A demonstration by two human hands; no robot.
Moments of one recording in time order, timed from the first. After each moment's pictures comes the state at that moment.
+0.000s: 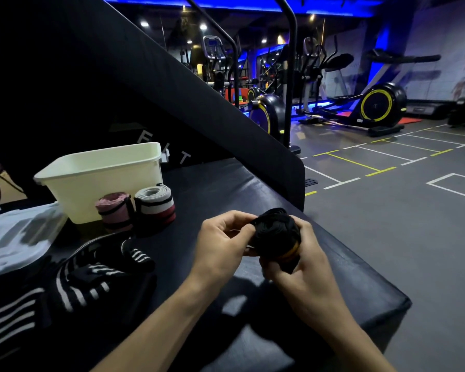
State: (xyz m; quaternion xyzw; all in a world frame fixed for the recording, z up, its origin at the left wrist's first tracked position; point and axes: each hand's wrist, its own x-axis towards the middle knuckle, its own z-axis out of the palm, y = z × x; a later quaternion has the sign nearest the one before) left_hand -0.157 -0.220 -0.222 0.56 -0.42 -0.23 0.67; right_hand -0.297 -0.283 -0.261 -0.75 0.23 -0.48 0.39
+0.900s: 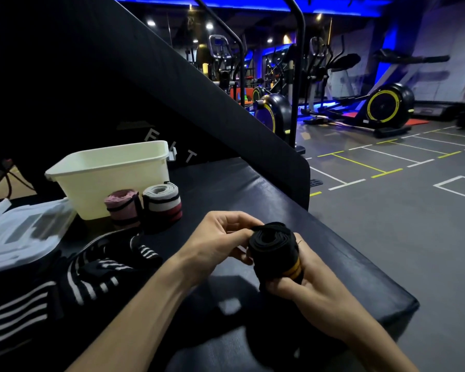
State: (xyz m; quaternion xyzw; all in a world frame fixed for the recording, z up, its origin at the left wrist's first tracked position) left_hand -0.126 -0.206 -0.208 0.54 -0.51 -0.37 0.57; right_hand -0.312 -0.271 -0.242 -0.80 0.16 -0.32 0.49
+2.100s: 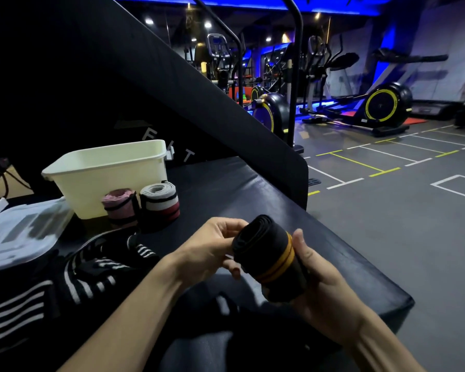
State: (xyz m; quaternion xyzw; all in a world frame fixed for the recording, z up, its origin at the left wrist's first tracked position) left_hand -0.110 -0.216 -0.231 0.50 -0.50 -0.46 0.54; right_hand -0.308 -0.264 -0.237 -0.50 0.08 -0.23 0.83
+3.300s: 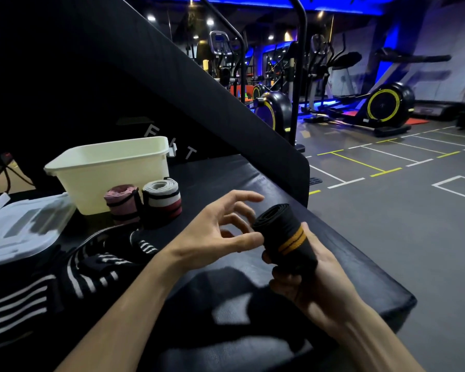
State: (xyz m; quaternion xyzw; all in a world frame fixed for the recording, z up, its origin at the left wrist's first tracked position) left_hand -0.104 -0.201 -0.205 0.54 -0.63 -0.28 0.48; right_hand -0.296 -0.274 -0.240 -0.37 0.18 -0.25 0.88
